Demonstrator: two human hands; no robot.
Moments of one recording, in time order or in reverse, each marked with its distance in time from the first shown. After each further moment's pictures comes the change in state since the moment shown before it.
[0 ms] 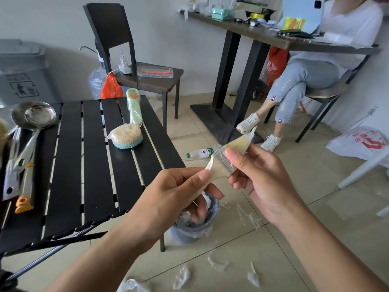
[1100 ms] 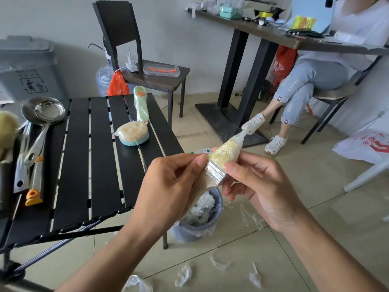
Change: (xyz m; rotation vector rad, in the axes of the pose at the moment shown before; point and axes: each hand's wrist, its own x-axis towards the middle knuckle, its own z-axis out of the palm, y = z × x) left_hand 0.000 0.000 0.001 0.244 0.392 0.228; right_hand -0.010 0.001 0.007 -0.053 -0.225 -0.029
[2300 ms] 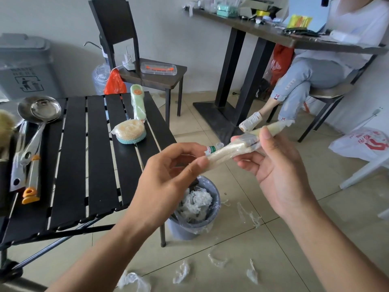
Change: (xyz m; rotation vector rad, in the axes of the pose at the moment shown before) left_hand 0.004 -0.006 -0.003 -0.145 -0.068 -0.024; right_hand 0.009 -0.011 -0.017 0.178 0.303 -0.140
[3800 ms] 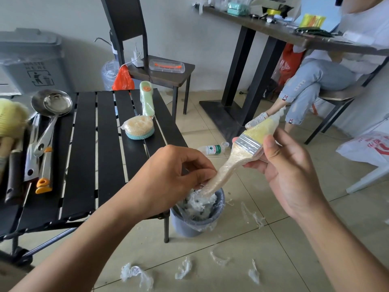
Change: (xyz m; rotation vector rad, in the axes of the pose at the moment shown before) left_hand 0.009 0.016 -0.025 0.442 -0.249 0.032; right_hand -0.001 0.003 -0.003 -0.157 -0.104 -0.047
